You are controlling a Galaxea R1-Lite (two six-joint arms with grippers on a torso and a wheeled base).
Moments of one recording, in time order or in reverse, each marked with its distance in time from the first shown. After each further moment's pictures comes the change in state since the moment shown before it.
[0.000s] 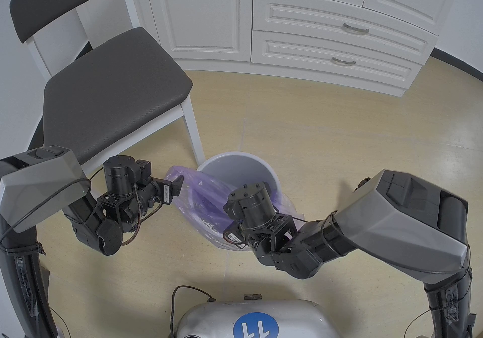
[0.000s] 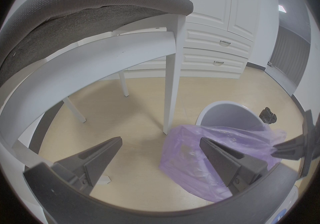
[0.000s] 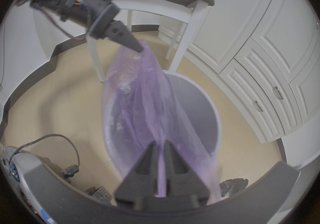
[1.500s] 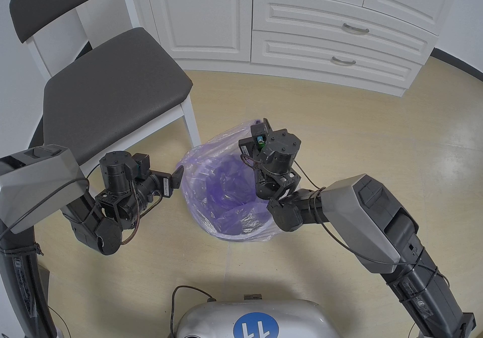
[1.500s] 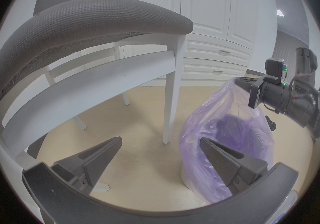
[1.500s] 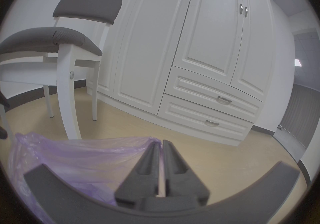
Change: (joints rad) left arm -0.007 -0.018 0.004 -0.068 0.007 -0.002; right arm -0.199 0.352 -0.669 -0.486 -0.080 -0.087
